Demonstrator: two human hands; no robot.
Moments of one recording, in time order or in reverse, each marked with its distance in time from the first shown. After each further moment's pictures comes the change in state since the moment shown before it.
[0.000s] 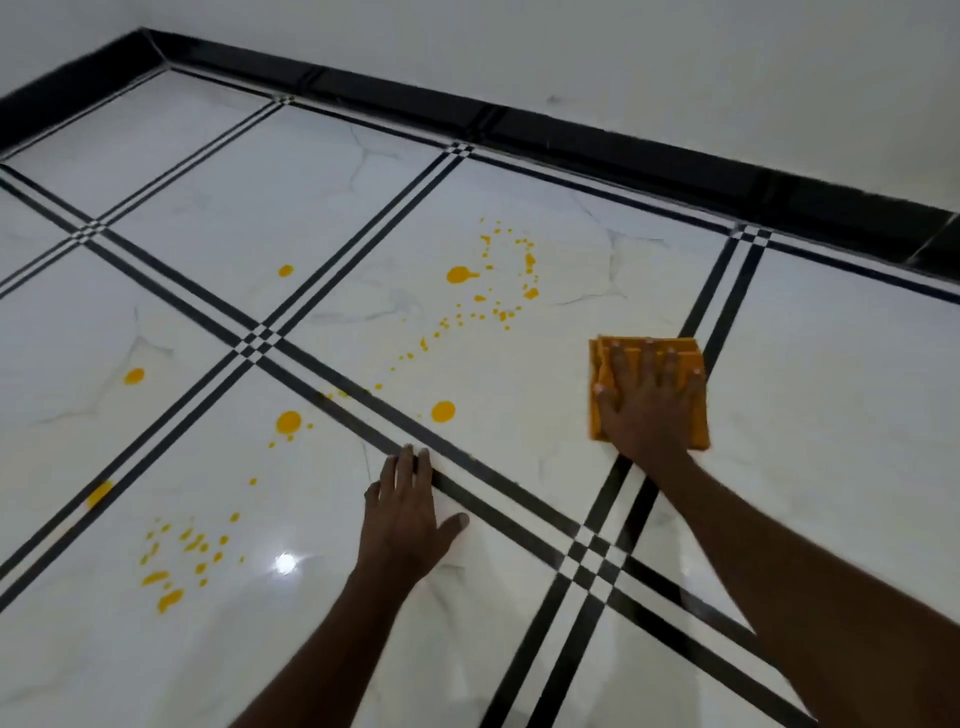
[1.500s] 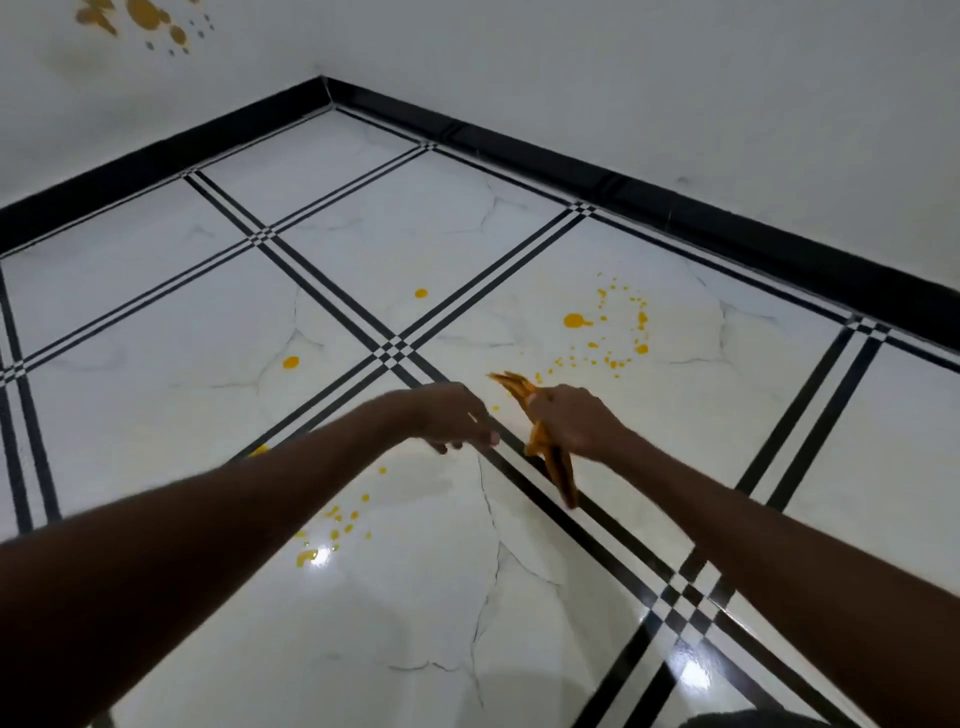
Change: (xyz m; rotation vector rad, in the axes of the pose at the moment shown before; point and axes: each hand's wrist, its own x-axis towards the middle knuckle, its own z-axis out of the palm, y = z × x) left_hand 0.022 -0.047 -0.237 -0.284 -0.481 0.024; right_hand -0.040 -0.240 -0.153 0.410 -0.595 -0.323
